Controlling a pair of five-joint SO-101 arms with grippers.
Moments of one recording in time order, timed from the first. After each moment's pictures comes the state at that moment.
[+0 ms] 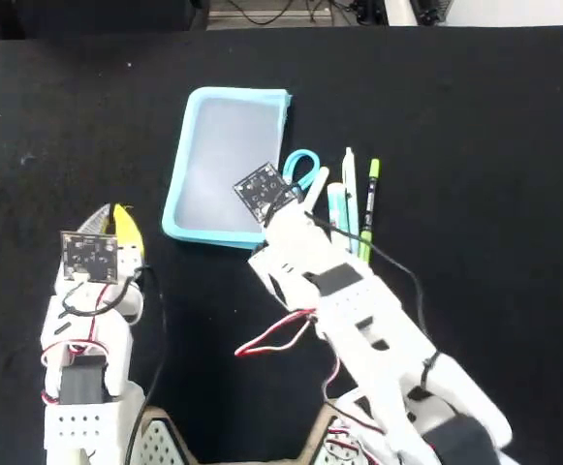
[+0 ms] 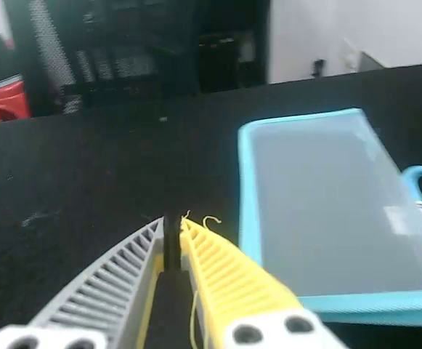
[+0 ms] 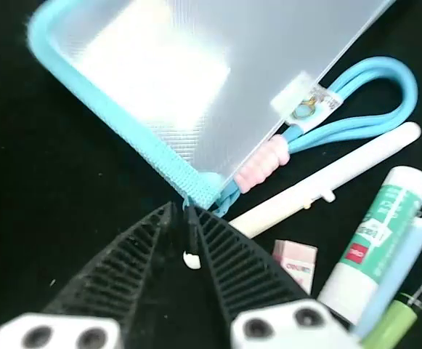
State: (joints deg) left arm -7.1 -104.3 96.2 28.4 -8.3; right arm -25.8 -27.6 63.9 25.7 12.8
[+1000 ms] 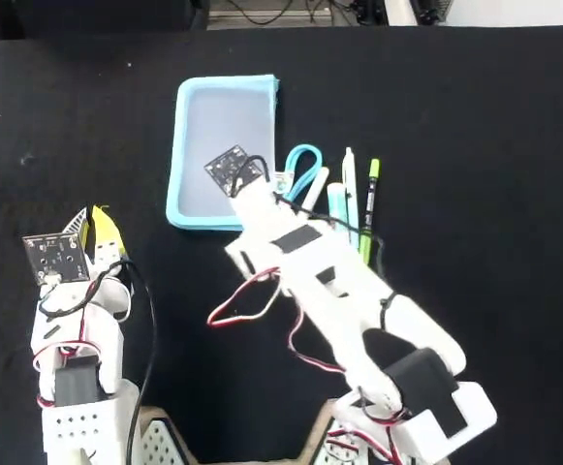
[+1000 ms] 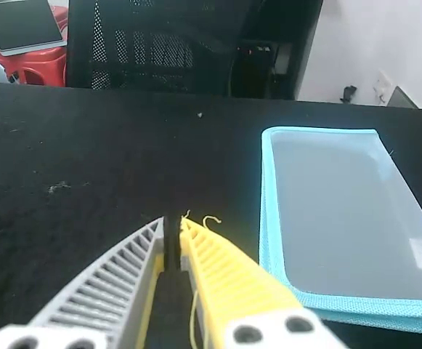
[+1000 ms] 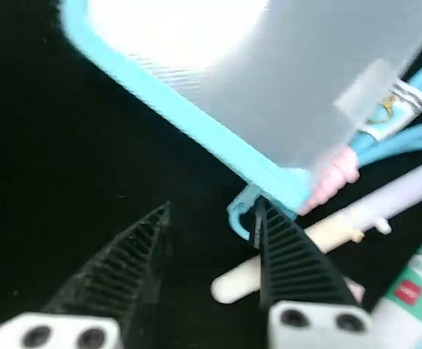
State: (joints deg) left arm -12.4 -104.3 96.2 28.4 0.0; right arm -28.2 -7.7 45.5 33.9 10.6
